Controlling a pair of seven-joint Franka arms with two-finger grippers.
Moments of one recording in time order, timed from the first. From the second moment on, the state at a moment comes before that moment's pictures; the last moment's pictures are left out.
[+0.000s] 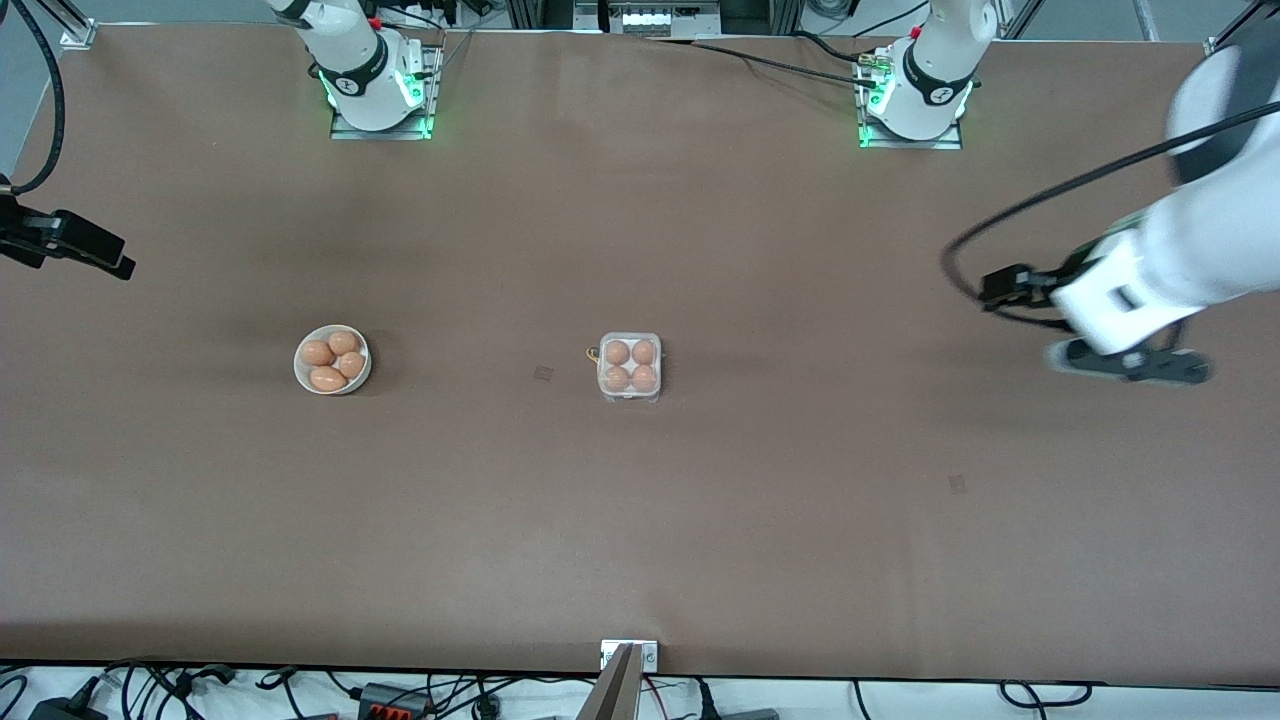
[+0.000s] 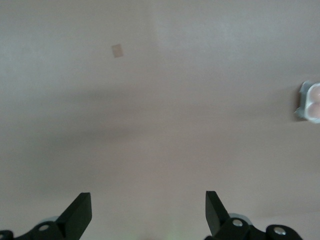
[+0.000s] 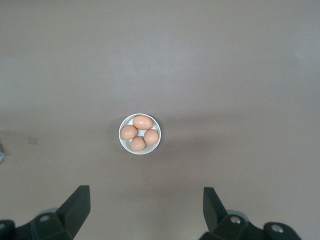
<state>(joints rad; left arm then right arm) 0.18 0.30 -0.35 -1.30 0.04 1.40 -0.12 -0.03 0.11 -0.02 -1.45 -0.02 1.55 0.08</state>
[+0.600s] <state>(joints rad) 0.03 -0.03 -0.06 -1.66 -0.01 1.66 -0.11 -0.02 0.11 -0.02 -1.45 -0.02 1.57 0.08</state>
